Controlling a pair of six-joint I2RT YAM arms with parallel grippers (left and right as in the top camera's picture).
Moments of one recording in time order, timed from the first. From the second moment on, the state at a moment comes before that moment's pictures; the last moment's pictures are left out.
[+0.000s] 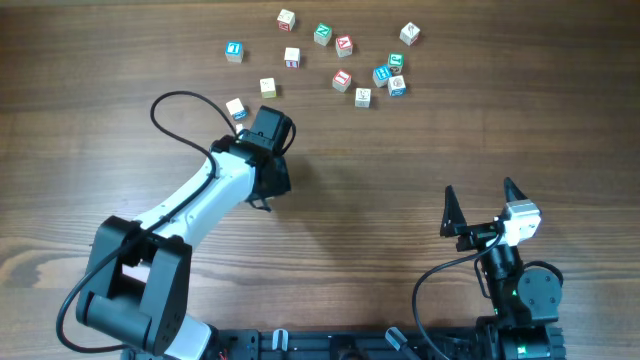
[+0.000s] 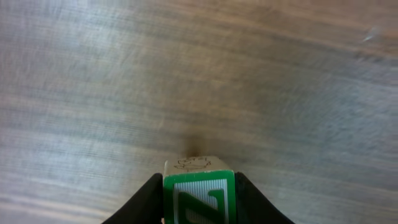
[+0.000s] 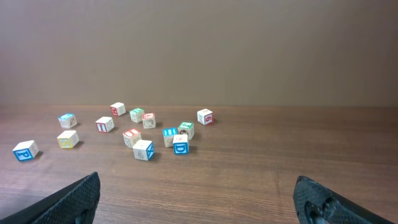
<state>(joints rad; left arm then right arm) -0.40 1.70 1.02 -0.70 -0.11 -0.58 0.06 0.01 0.01 0.00 -0.10 0.05</state>
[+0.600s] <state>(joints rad) -0.40 1.70 0.97 -0.61 -0.08 -0.49 0.06 0.01 0.01 0.00 -0.10 0.05</state>
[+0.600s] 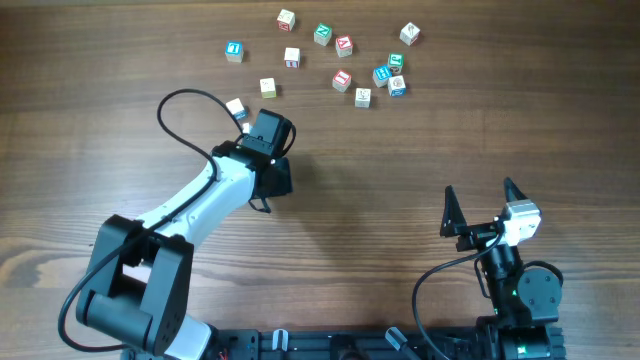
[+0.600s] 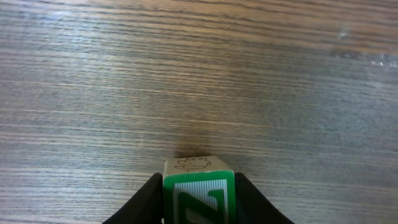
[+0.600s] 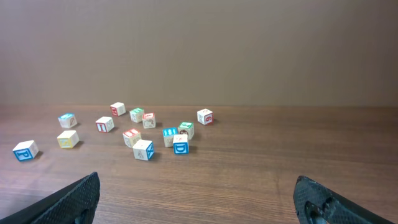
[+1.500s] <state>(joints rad) -0.40 1.70 0.97 -0.55 -0.07 -0.45 0.06 0.01 0.01 0.00 -0.10 0.05</state>
